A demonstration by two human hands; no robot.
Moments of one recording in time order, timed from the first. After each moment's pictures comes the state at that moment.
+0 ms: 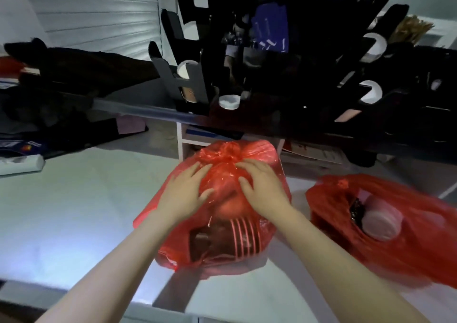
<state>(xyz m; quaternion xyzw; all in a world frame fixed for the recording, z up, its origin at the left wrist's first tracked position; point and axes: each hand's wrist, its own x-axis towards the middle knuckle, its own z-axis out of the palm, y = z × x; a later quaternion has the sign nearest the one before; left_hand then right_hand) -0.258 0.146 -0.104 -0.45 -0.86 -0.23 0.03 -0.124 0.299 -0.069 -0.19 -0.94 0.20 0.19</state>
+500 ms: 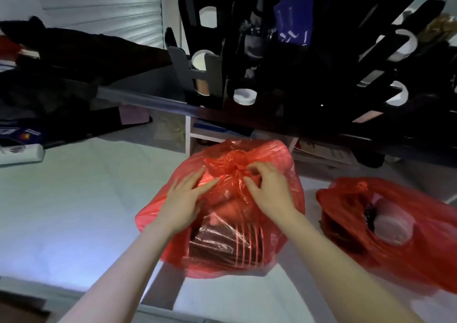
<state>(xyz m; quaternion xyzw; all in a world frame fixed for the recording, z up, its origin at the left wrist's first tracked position) -0.280 0.119 -0.144 -0.49 -0.85 -0.22 0.01 -0.149 0.292 -0.085 -0.25 -0.91 0.23 0.22</state>
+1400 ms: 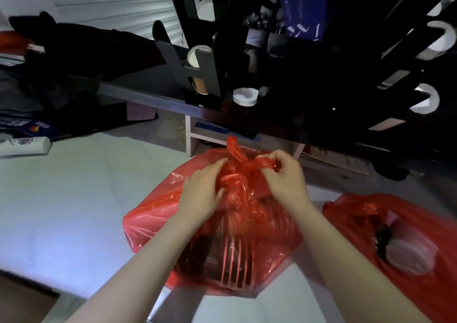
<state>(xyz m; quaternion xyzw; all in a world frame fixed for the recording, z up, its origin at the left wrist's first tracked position) -0.254 0.191 -0.115 -0.37 -0.88 -0.31 0.04 -0.162 0.350 -0.070 -0.19 -0.82 0.44 0.32</state>
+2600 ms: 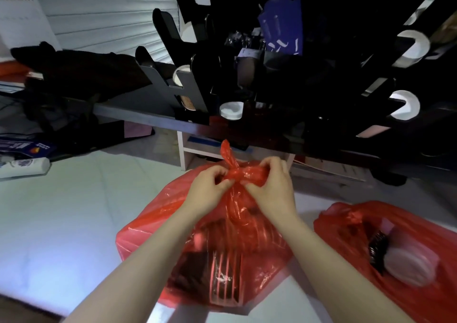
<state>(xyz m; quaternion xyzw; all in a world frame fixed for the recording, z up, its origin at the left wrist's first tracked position) -0.258 0.230 -0.083 -0.34 -0.80 -0.49 -0.07 -0.158 0.356 -0.073 -0.25 -0.86 0.32 0.32</state>
